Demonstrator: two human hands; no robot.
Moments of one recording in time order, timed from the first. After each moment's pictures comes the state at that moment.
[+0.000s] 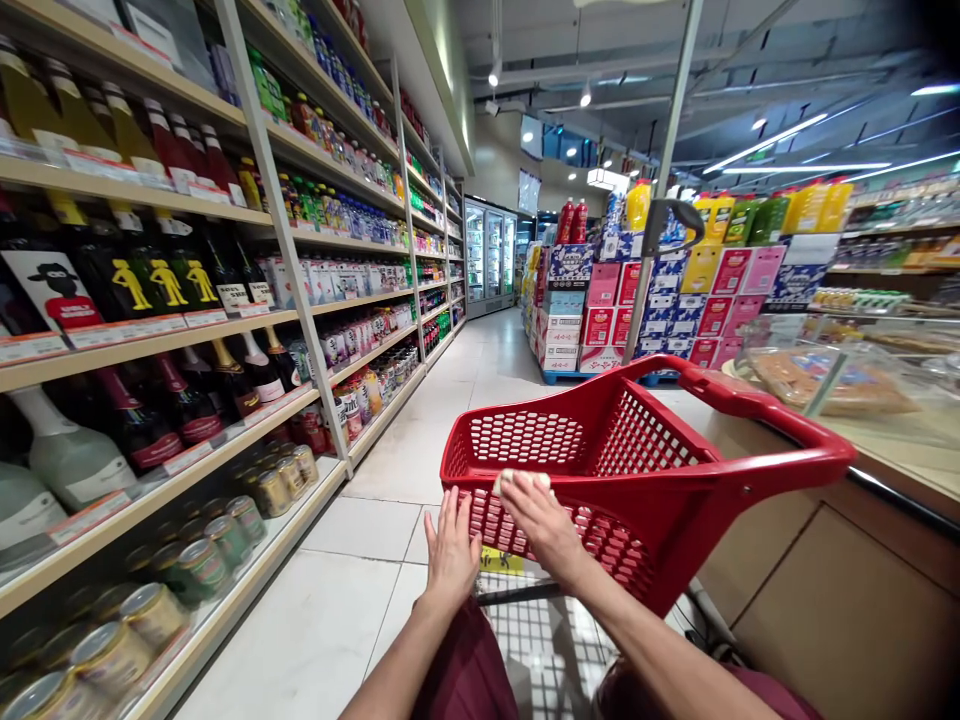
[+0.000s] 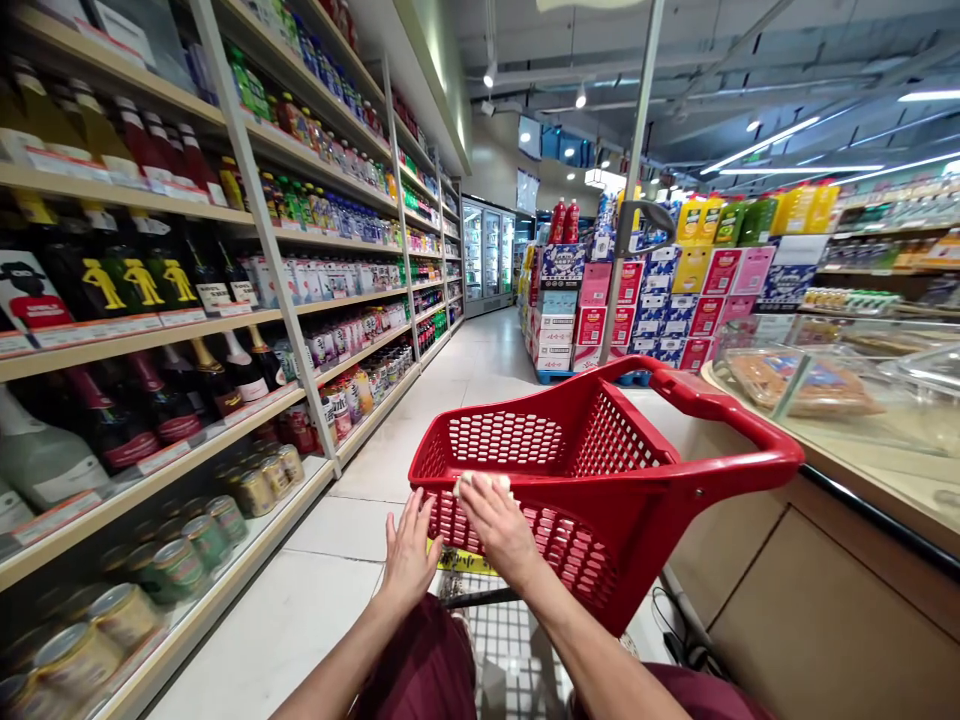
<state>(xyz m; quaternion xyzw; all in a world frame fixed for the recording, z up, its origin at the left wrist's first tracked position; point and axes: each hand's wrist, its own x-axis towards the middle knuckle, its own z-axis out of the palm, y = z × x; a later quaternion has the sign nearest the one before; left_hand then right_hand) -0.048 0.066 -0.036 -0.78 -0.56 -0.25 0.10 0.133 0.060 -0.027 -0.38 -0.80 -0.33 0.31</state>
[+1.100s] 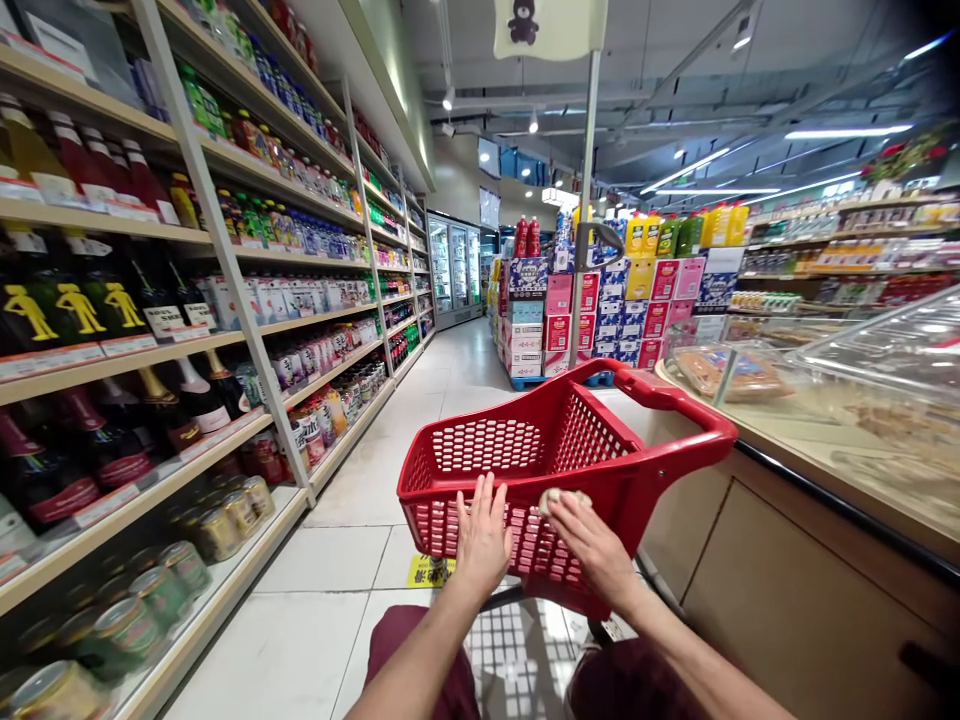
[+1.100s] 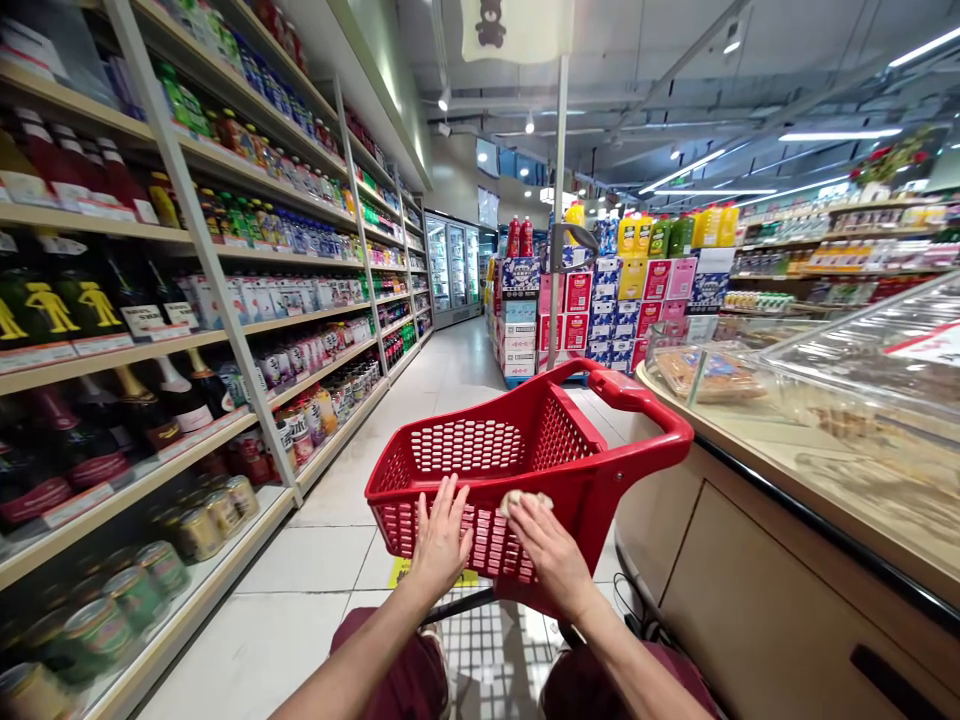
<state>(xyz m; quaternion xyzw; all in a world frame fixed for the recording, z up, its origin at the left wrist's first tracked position) 0.054 0.053 0.006 -0.86 -0.43 -0.26 0.11 0.250 0.001 -0.020 -0.45 -0.75 -0.37 0.30</state>
